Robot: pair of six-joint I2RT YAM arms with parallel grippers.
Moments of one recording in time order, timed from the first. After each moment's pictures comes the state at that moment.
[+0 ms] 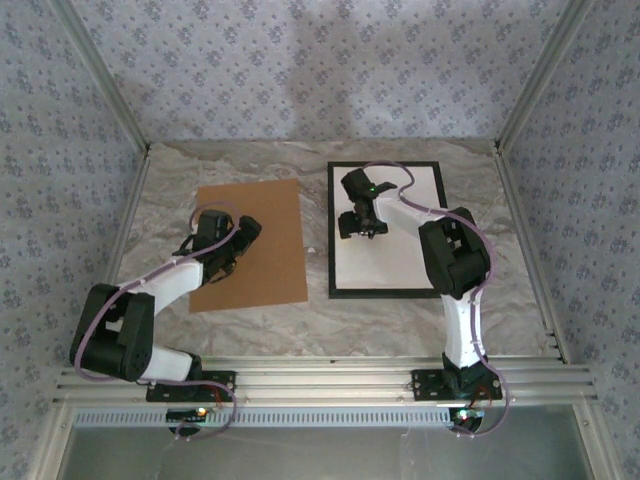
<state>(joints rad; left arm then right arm) -0.27 1.39 0.64 -0.02 0.06 -1.07 0.49 2.07 1.51 -0.69 0.09 0.30</state>
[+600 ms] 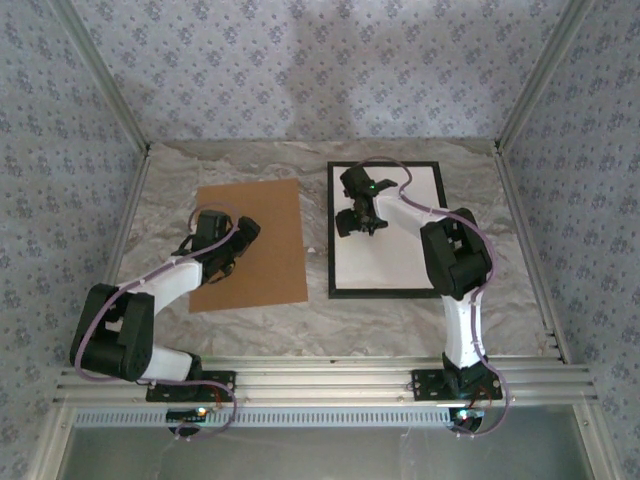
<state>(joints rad) -0.26 1.39 0.64 -0.03 0.06 -1.06 0.49 2.05 1.53 -0.69 0.10 0.20</state>
